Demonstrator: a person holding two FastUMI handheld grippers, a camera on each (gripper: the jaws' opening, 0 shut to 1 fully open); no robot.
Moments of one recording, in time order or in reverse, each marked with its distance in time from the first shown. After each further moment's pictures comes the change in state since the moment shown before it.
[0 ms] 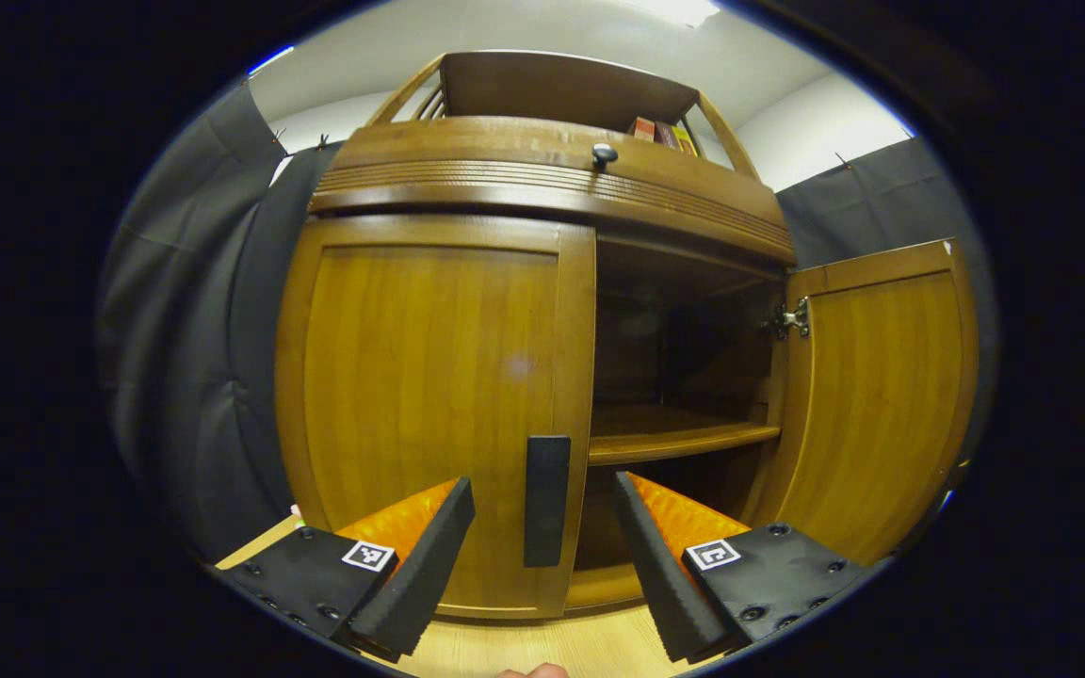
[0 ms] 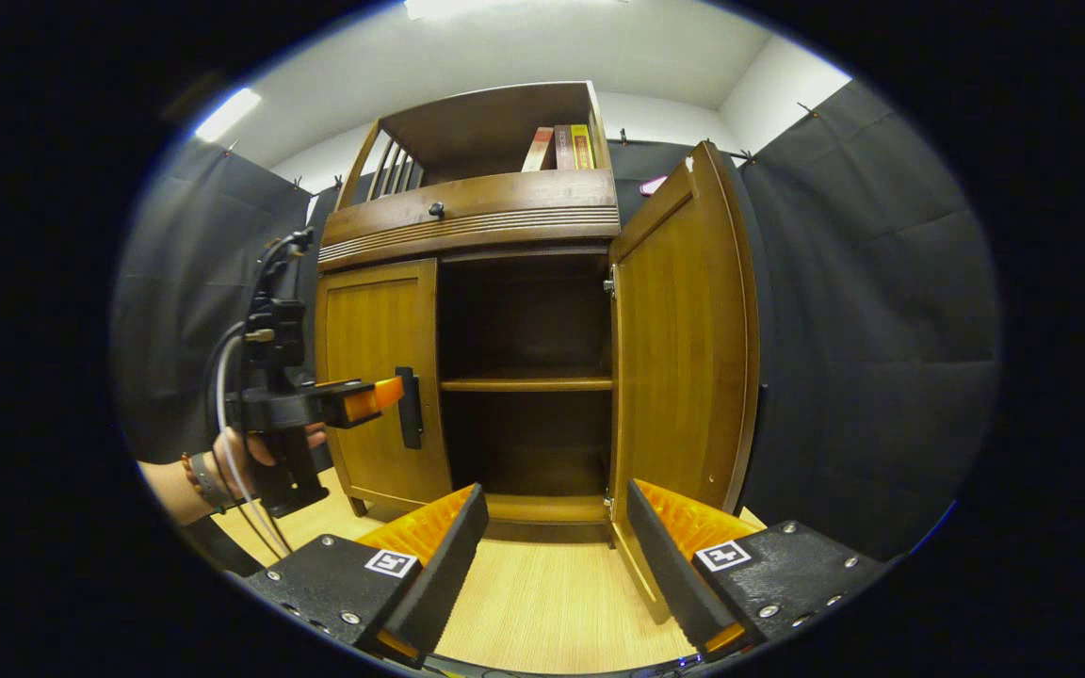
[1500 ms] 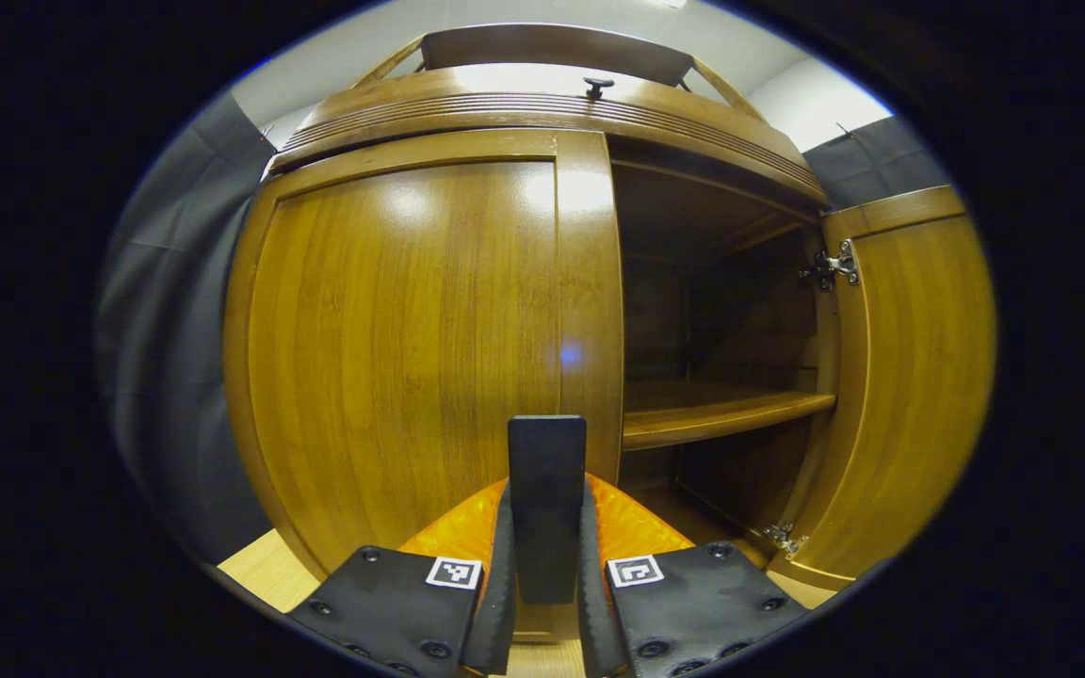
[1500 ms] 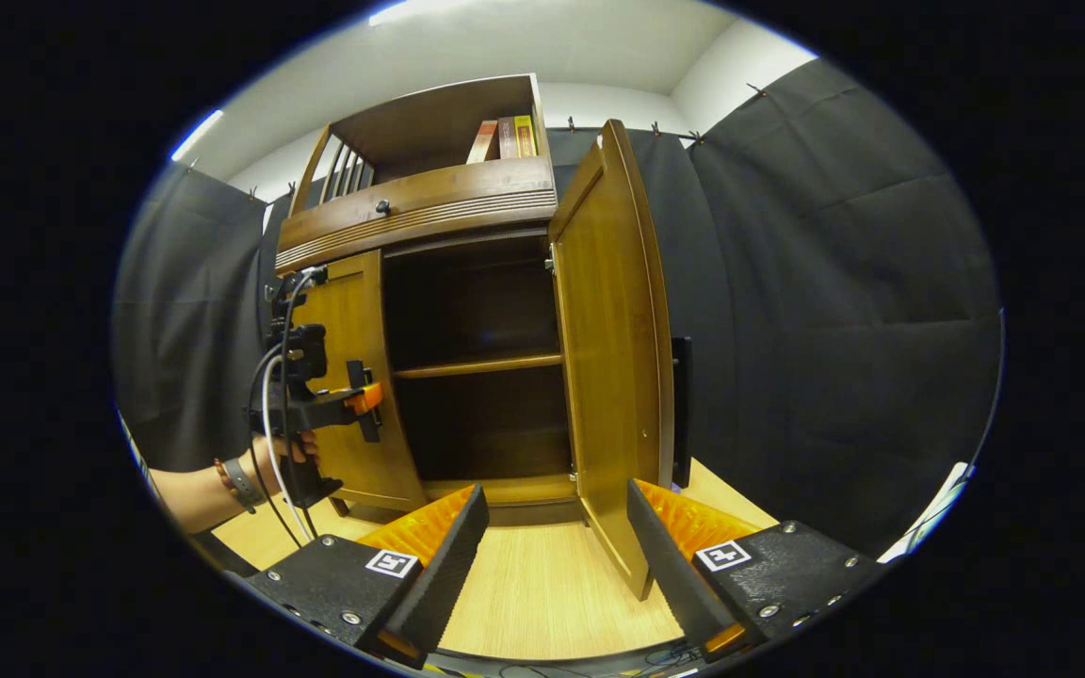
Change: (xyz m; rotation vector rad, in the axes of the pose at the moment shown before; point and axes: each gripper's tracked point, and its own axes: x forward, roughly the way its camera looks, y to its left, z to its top) left arm 0.038 0.003 -0.032 0.015 0.050 0.021; right arm -0.029 -0.039 -0.029 0.063 0.046 -0.111
